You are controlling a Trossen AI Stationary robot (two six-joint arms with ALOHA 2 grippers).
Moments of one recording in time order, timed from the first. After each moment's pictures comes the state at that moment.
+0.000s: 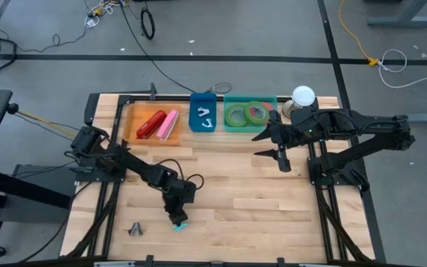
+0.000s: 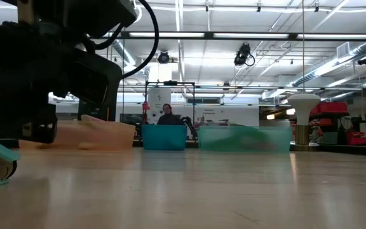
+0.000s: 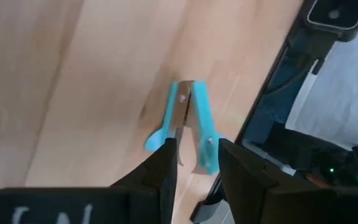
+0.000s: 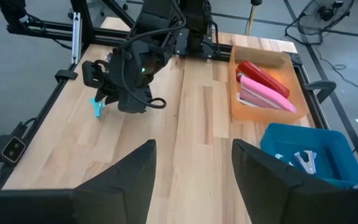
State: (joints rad) left arm -0.34 1.74 0.82 -0.10 0.63 -0.98; right arm 0.09 1.15 1.37 -0.78 0.02 -0.09
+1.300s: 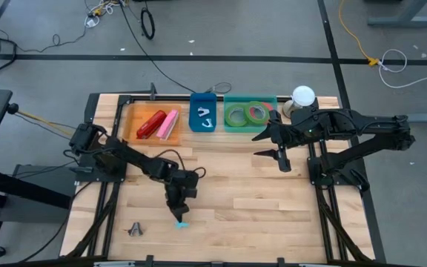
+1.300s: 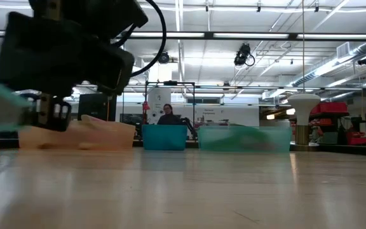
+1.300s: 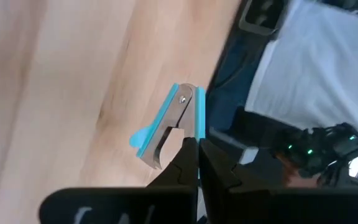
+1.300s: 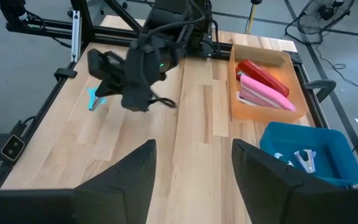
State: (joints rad) left arm -0.24 1.70 0.83 -0.06 0.81 -0.96; right arm 0.09 1.15 1.37 -0.78 0.02 -0.09
